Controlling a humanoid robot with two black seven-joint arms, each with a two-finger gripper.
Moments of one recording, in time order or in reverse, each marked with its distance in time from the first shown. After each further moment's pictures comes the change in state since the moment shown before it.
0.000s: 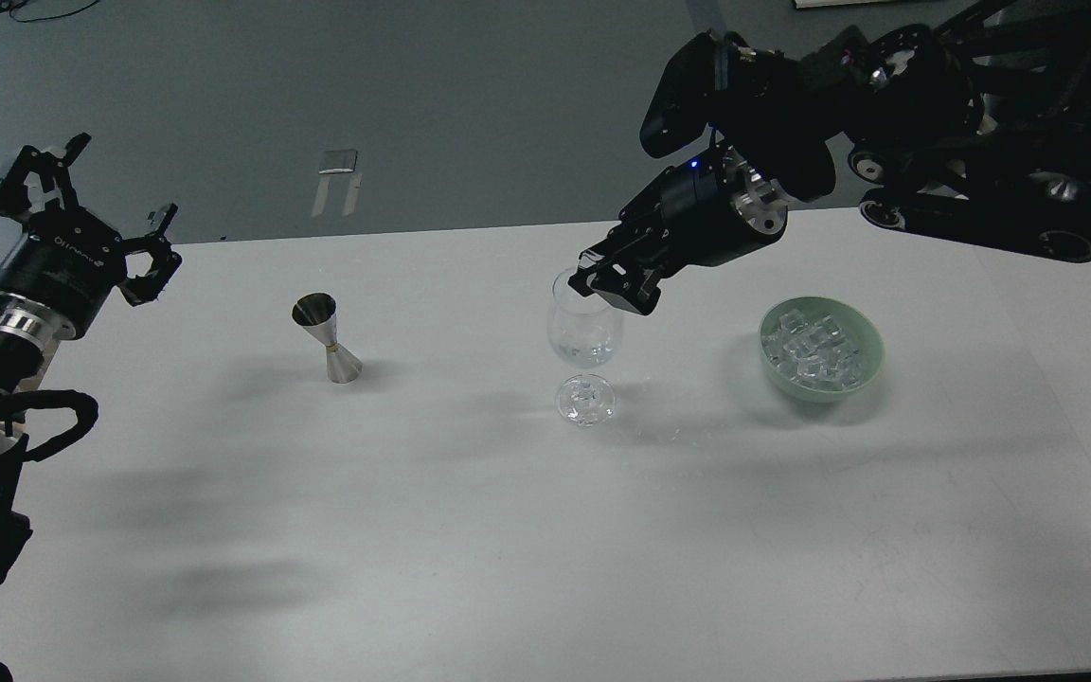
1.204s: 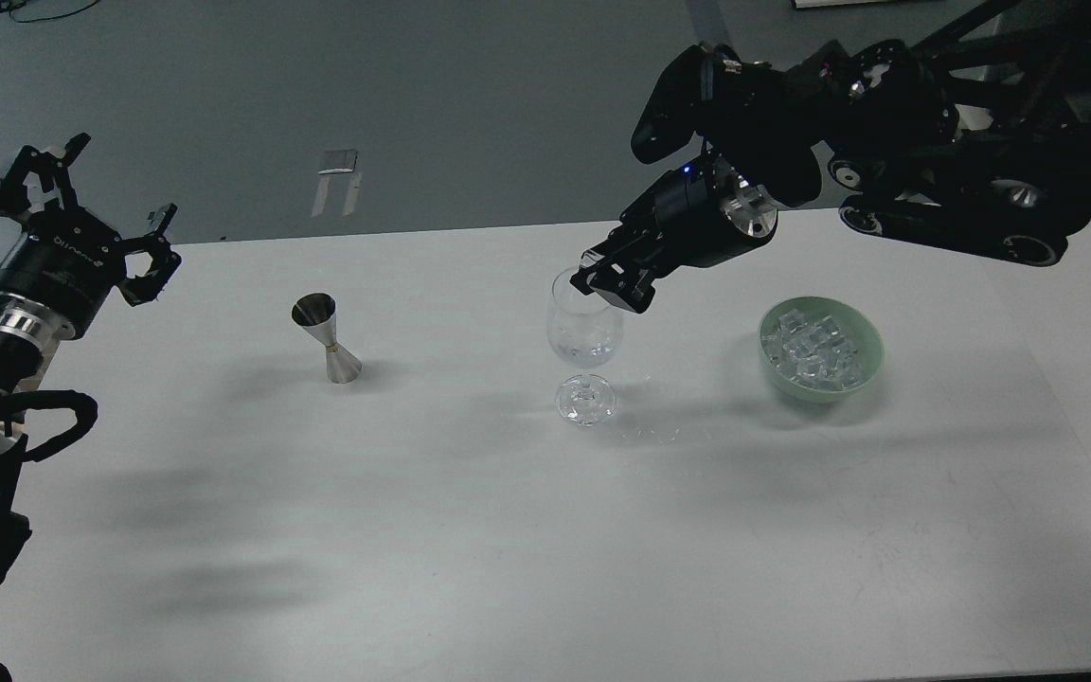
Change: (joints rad) left arm -0.001 0.002 0.000 -0.001 0.000 0.000 0.000; right arm -0.023 0.047 -0.030 -0.072 0.026 -0.009 -0.009
